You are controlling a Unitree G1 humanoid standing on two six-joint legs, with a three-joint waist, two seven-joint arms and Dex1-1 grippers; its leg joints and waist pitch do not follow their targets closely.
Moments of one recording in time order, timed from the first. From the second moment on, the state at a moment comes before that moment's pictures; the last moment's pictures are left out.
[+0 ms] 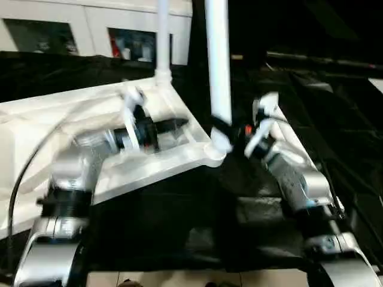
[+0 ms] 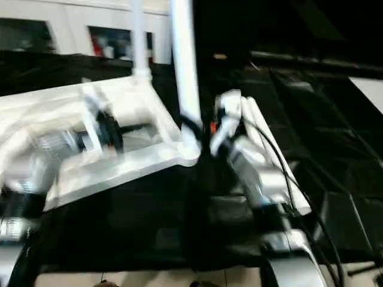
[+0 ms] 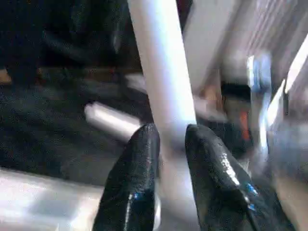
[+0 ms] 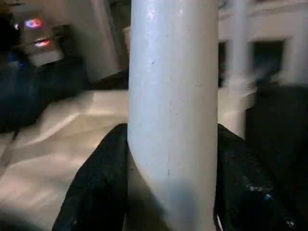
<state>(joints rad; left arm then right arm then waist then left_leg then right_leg) -0.71 0.28 0.15 0.34 -0.48 0.51 -1.00 -0.53 -0.20 0.05 0.34 0.51 0.27 0.74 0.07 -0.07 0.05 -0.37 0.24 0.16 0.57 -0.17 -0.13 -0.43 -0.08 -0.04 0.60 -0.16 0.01</state>
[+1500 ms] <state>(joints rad) -0.77 0.16 0.22 0.37 -0.66 0.72 -0.91 -0.46 -0.24 0.07 0.09 0.56 0.50 0.78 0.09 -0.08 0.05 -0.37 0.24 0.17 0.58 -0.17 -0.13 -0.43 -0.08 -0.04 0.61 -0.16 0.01</state>
